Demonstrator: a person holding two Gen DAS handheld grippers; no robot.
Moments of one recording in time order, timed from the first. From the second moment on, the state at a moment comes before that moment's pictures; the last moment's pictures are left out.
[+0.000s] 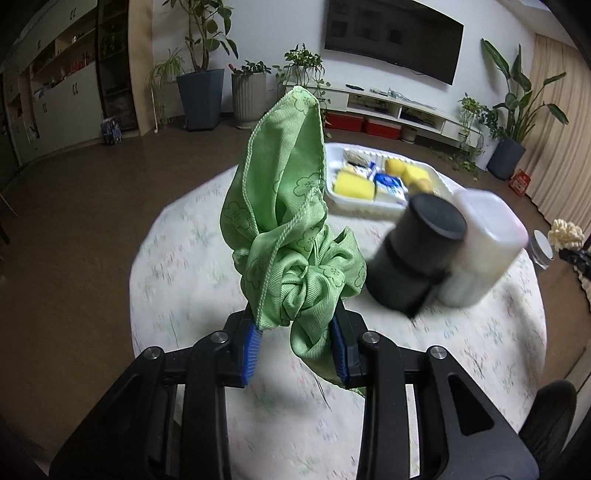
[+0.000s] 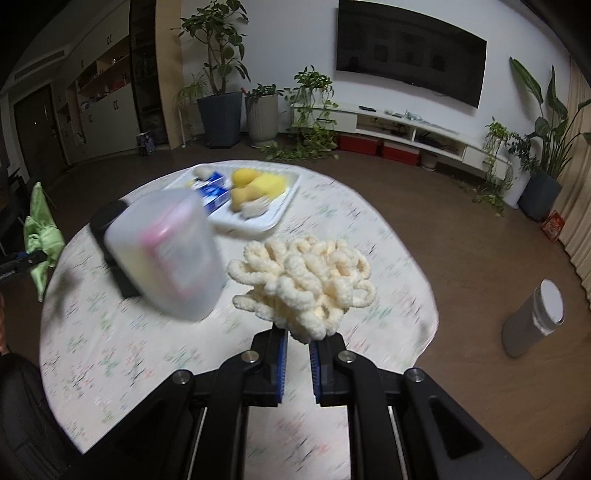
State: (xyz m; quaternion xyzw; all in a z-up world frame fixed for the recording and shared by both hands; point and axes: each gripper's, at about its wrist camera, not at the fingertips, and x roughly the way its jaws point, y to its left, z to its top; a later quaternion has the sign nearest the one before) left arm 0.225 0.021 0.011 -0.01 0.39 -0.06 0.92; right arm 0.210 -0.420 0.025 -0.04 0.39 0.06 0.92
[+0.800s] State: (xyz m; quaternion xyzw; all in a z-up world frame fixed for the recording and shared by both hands) left arm 0.475 -0.073 0.034 0.11 0.41 -0.16 0.89; right arm 0.469 -0.368 0.035 -0.14 0.43 0.13 0.88
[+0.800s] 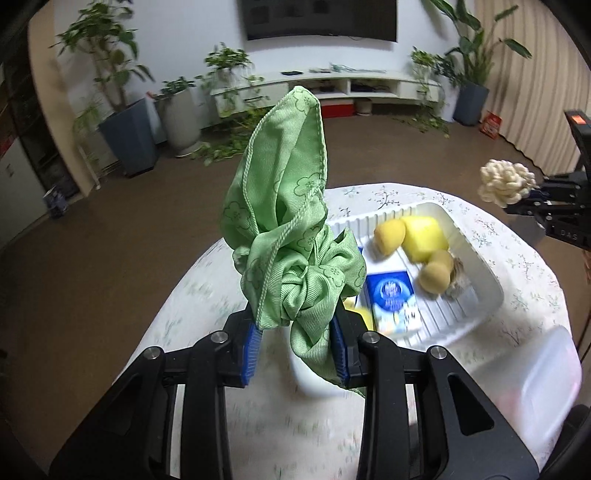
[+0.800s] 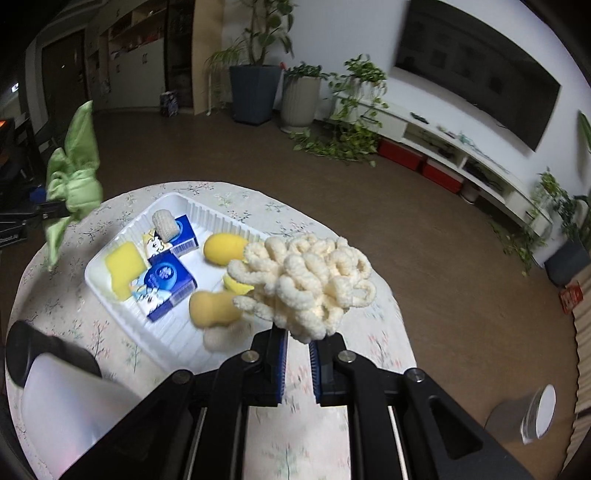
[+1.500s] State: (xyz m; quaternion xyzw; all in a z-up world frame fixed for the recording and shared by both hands) left arm 0.525 -0.132 -0.027 0.15 0.43 -0.27 0.85; right arm 0.534 -0.294 -0.039 -0.22 0.46 0.27 0.82
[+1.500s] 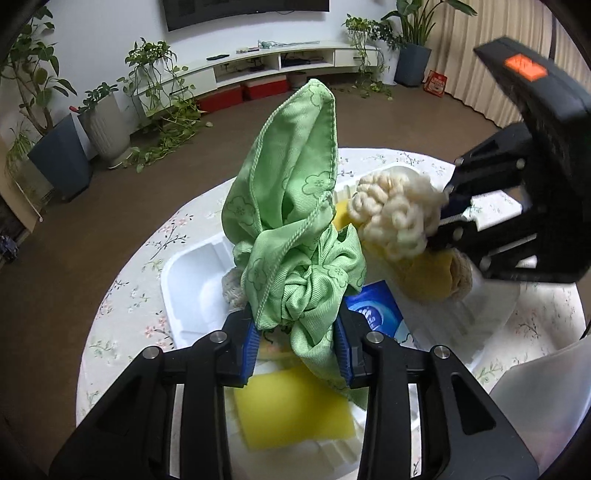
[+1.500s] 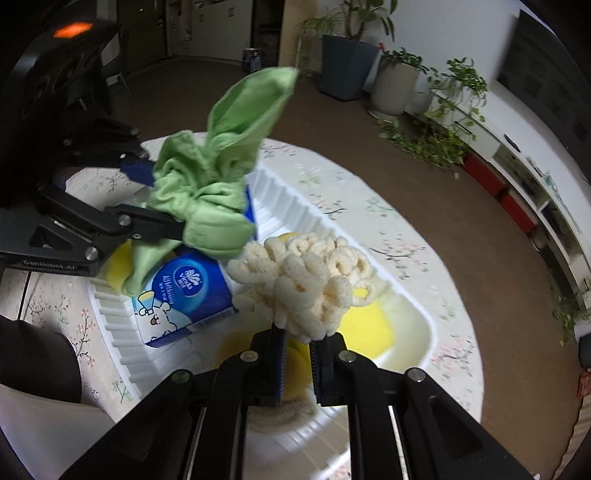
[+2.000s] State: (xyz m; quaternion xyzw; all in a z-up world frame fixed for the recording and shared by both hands) left arm 0.514 -0.129 -0.032 0.14 0.42 -0.27 0.85; right arm 0.513 -0.289 -0.042 -0.22 0.43 0.27 0.83
